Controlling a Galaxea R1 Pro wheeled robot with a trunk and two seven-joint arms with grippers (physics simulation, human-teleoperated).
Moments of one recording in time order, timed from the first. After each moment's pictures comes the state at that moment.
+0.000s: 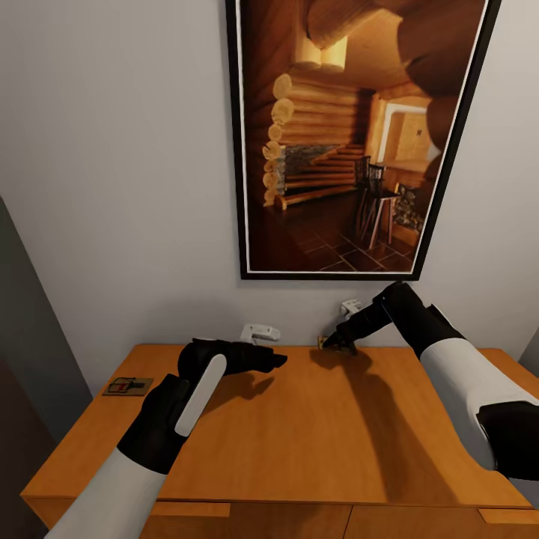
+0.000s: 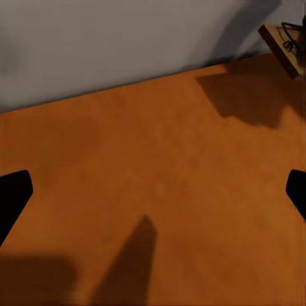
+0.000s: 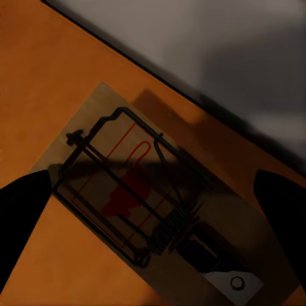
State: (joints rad) left arm -0.68 -0.10 -0.39 -1.39 0.43 1.03 0.07; right arm -1.16 -0.15 0.22 -0.64 0.48 0.91 1.17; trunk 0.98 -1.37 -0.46
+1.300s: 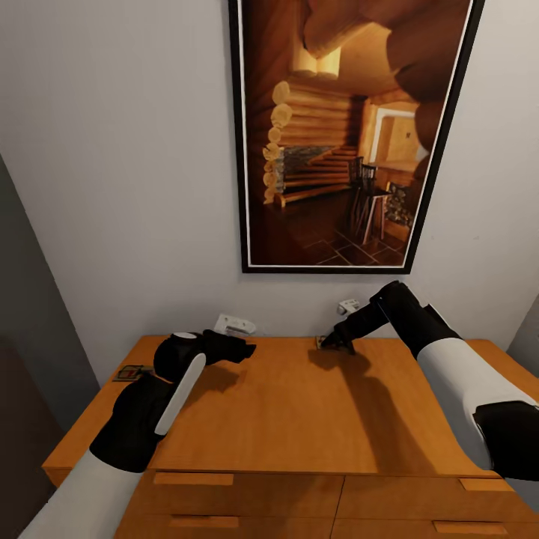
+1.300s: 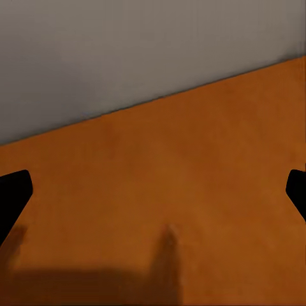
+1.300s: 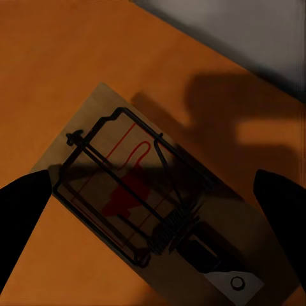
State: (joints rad) left arm -0.68 0.00 -0.38 -1.48 0.25 1.04 0.07; right arm -1.16 -0.14 0.21 -0.64 0.48 0.91 1.14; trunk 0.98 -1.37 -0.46
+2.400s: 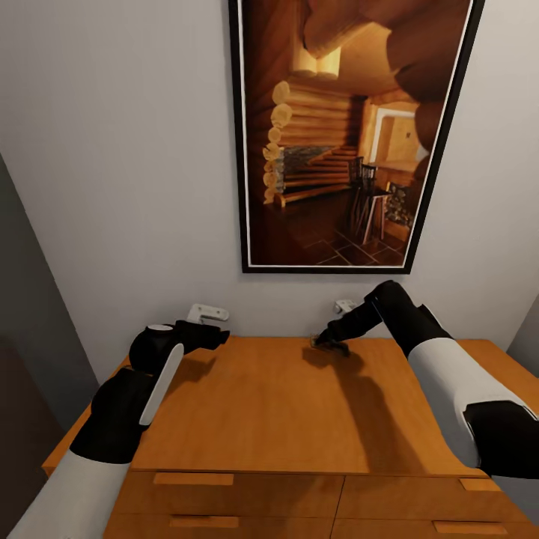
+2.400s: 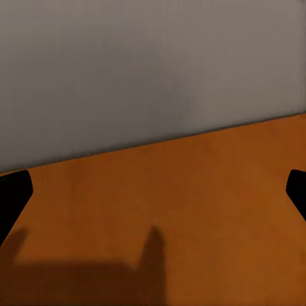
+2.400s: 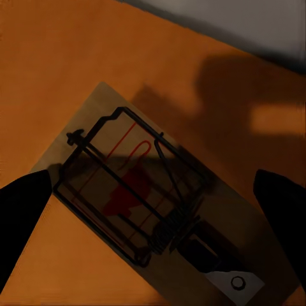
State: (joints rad) left arm -0.68 0.02 -0.25 -1.51 0.15 1.04 0.07; right arm -1.16 -0.09 0.14 -0.64 0.48 1.04 1.08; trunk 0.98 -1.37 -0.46
